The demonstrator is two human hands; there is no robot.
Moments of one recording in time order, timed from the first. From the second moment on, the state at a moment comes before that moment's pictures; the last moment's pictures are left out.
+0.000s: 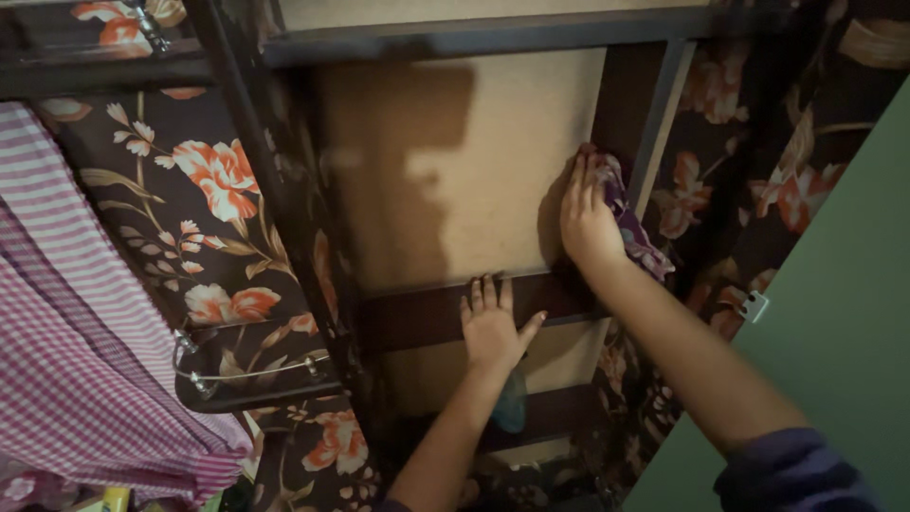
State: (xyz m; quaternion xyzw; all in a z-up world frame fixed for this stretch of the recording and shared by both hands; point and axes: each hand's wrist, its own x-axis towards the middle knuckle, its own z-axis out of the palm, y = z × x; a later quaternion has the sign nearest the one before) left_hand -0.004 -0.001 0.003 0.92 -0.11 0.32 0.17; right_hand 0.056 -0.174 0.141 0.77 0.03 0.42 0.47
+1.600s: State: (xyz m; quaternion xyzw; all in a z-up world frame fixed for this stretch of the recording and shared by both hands) left_hand 0.001 0.003 0.020 0.96 -0.24 0.14 0.10; right_hand 0.077 -0.192 0.094 0.94 0.30 0.07 -0.14
